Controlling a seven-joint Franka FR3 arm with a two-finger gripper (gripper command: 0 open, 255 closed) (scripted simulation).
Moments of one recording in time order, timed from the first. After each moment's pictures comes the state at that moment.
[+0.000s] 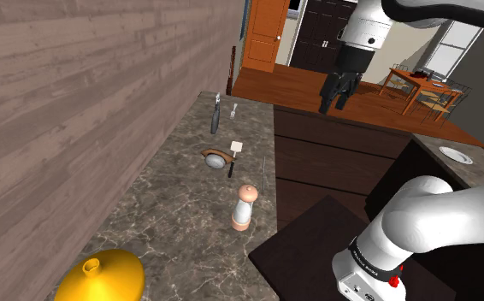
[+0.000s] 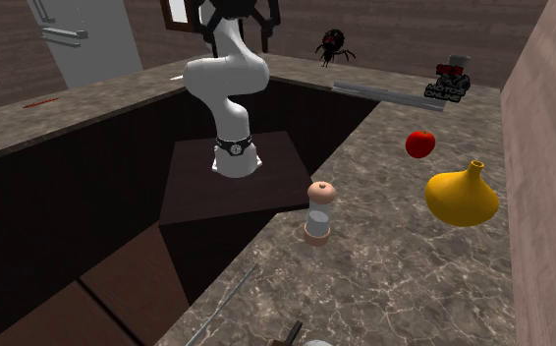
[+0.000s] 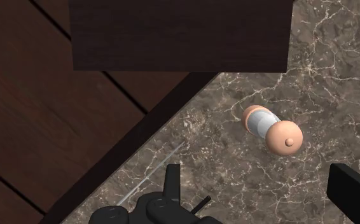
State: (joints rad) arm 0.01 -0.79 0.01 -2.29 0.06 1.47 0.00
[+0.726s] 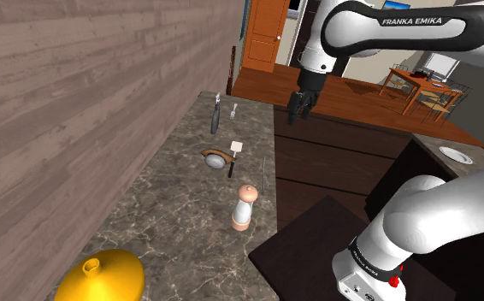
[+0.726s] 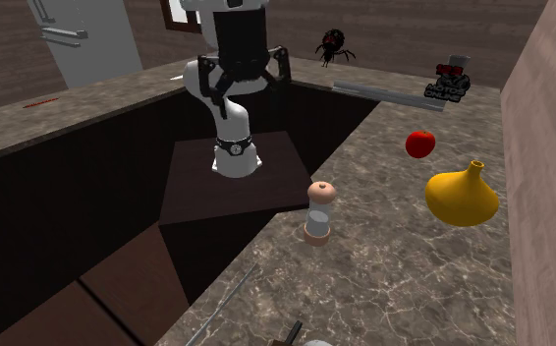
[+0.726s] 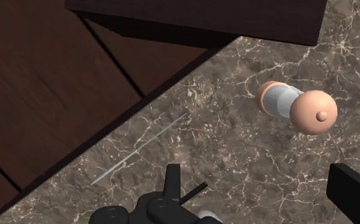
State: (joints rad) arm 0.04 -0.54 0.00 -2.33 0.04 1.76 -0.11
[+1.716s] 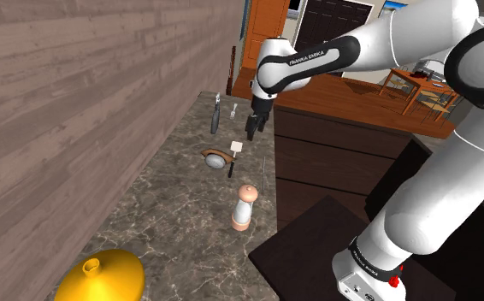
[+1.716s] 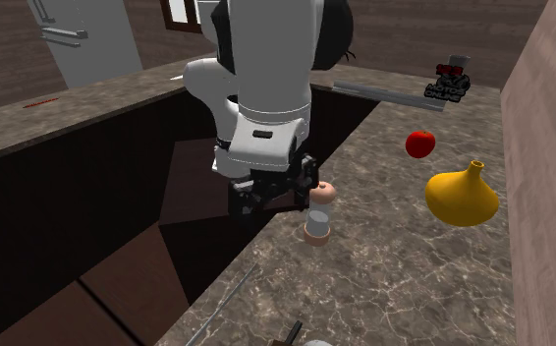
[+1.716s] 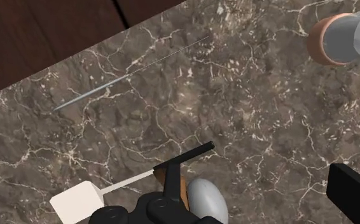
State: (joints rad) arm 0.08 -0.01 0.00 -2.16 0.02 2.12 -0.29
